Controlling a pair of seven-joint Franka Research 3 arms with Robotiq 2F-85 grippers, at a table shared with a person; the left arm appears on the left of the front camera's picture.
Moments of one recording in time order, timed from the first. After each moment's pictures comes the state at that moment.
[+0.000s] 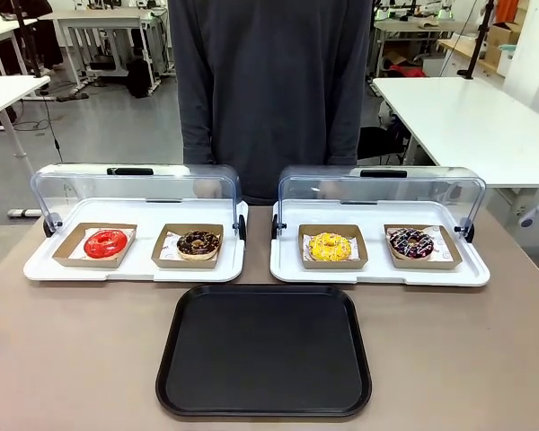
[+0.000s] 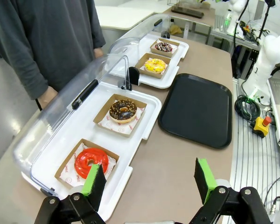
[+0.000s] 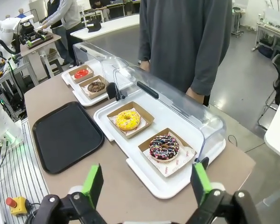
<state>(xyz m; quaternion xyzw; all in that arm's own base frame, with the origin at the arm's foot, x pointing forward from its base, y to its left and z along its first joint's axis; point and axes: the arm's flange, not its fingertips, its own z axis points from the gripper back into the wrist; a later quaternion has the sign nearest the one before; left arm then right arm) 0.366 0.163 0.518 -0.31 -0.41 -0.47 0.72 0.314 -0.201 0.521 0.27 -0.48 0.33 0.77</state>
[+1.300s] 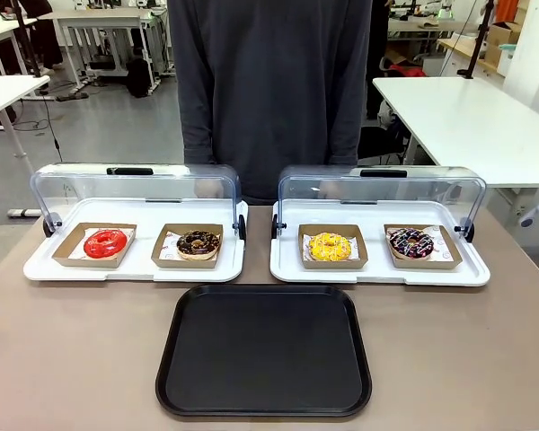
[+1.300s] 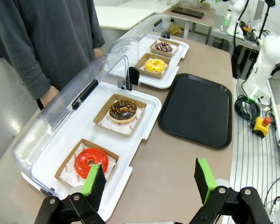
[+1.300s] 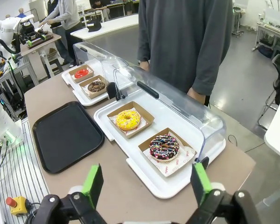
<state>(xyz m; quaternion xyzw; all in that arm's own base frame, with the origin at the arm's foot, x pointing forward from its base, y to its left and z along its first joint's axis) 0.366 0.163 0.518 -0.31 -0.41 -0.47 0.72 0.313 -0.201 0.522 0.27 -0.48 0.33 0.77</state>
